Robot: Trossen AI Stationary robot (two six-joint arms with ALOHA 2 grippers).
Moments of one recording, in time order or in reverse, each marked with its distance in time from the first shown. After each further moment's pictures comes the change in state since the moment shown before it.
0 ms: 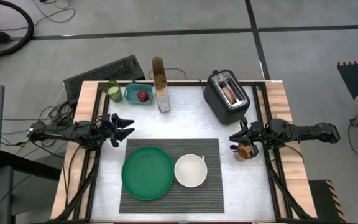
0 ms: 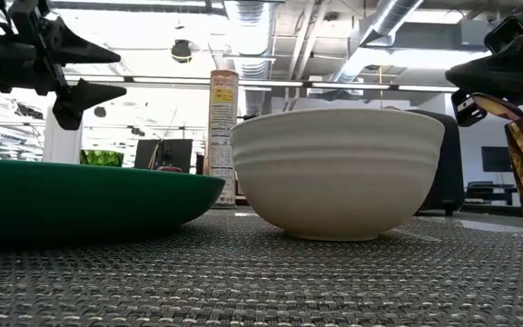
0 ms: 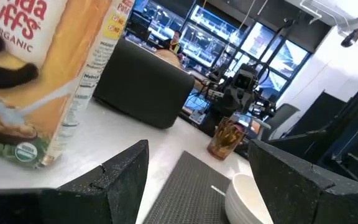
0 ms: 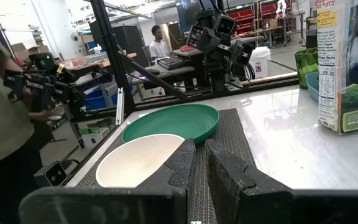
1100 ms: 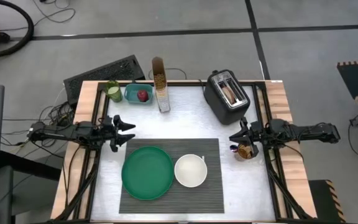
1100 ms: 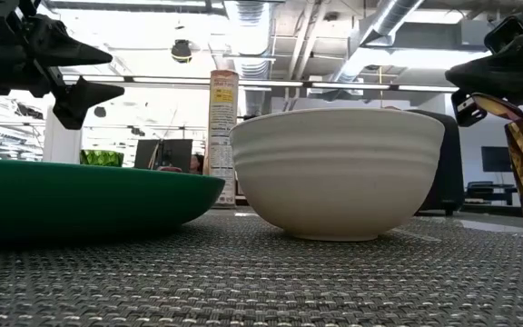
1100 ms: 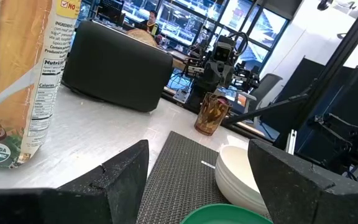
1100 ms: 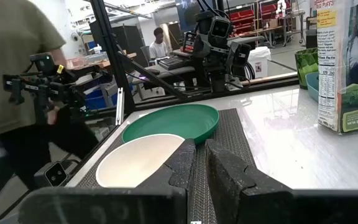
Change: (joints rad) left arm 0.000 -0.003 -0.001 -0.038 0.127 0.092; right arm 0.000 0.000 0.000 0.000 0.000 0.000
